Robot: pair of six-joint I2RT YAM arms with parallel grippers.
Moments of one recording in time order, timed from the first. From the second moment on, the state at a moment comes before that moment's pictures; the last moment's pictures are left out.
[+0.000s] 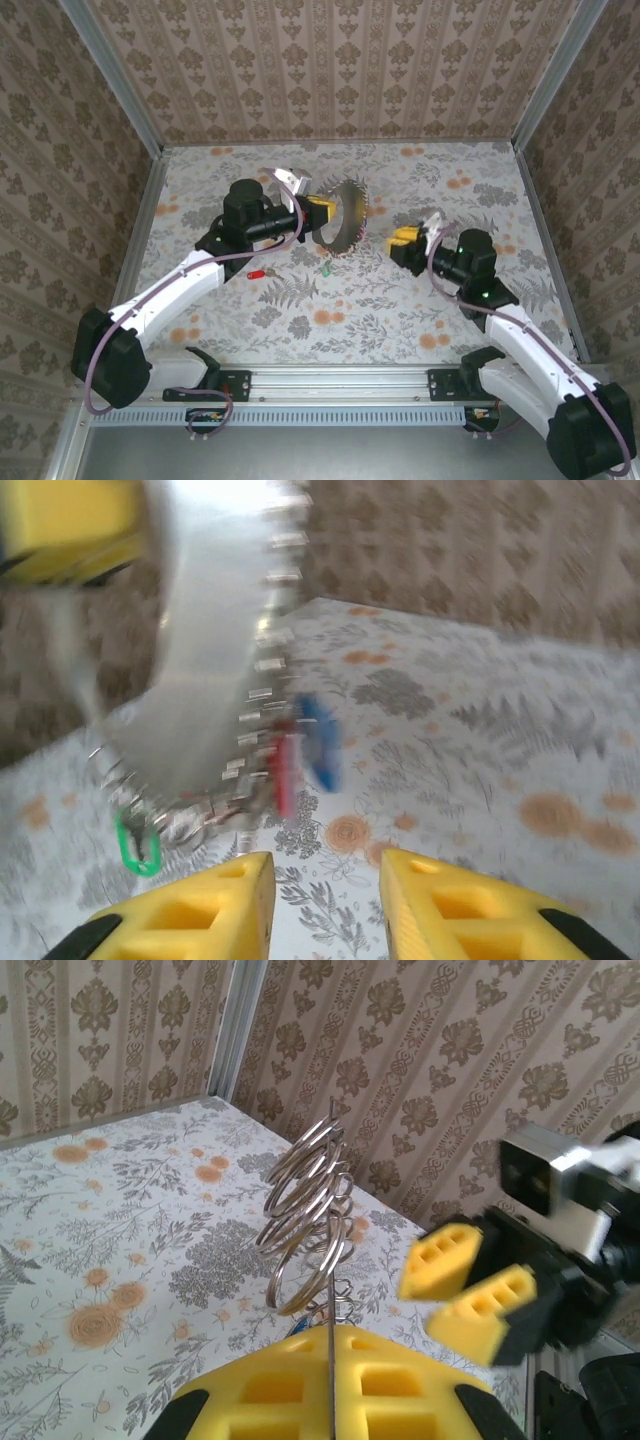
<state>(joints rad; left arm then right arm) -0.63 1.26 0.94 0.16 0.60 -0.28 0.32 0.84 0.44 0.22 -0.52 0.03</state>
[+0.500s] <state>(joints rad) -0.67 1.25 0.94 0.31 0.67 -0.24 0.59 0.84 0.35 0.45 -0.30 -0.37</state>
